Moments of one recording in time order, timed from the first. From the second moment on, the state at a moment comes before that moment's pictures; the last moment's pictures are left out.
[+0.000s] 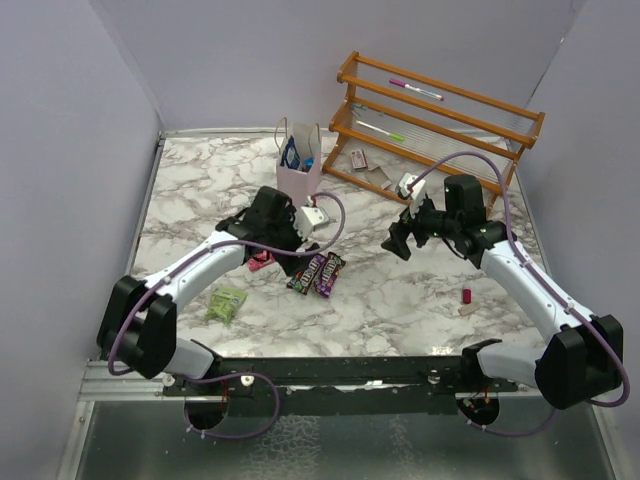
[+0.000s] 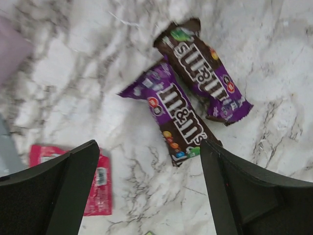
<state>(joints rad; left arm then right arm) -0.51 1.38 0.99 -0.47 0.35 0.42 0.30 1.21 0.91 -0.33 -0.58 -0.42</state>
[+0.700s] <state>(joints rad) -0.64 1.61 0.93 -0.43 0.22 0.45 0.30 1.21 0.90 -0.33 -0.57 -0.43</state>
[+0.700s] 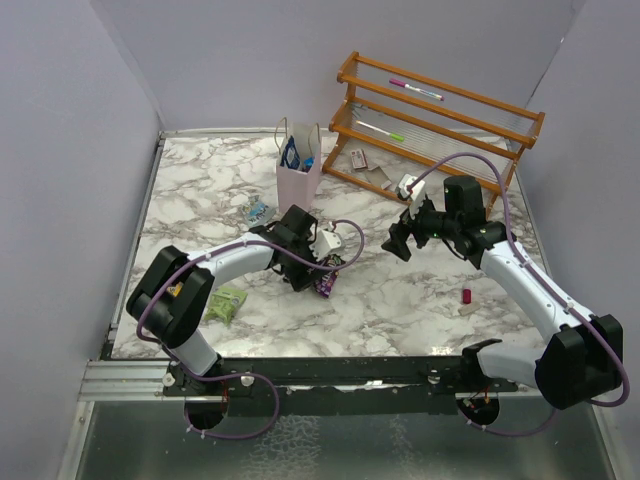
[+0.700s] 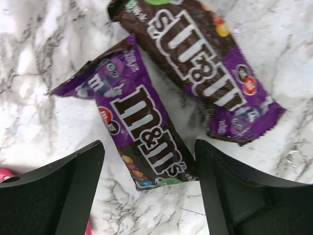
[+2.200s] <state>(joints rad) -0.42 1.27 1.13 -0.51 0.12 0.51 0.29 1.21 0.90 -0.33 -0.57 -0.44</state>
